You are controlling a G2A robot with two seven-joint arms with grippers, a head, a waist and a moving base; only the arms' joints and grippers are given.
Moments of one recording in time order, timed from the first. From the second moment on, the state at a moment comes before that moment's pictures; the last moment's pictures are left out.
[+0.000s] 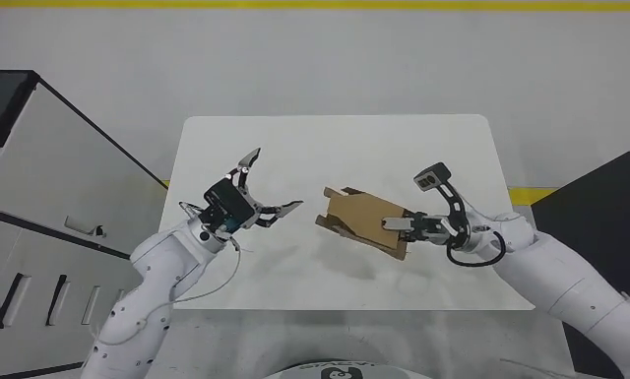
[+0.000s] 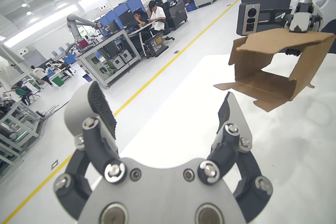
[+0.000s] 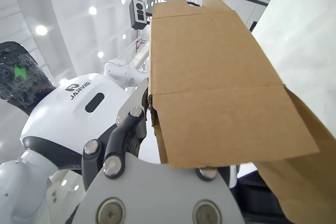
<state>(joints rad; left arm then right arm) 1.65 -1.10 -1.42 -2.00 1.64 -0.49 0.29 -1.06 -0.68 0.66 -1.50 1.12 -0.64 1.18</state>
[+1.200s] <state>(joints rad) 1.67 -1.07 -1.53 -2.00 1.64 -0.67 0.35 -0.90 -0.86 0.76 -1.25 1.12 -0.30 1.52</state>
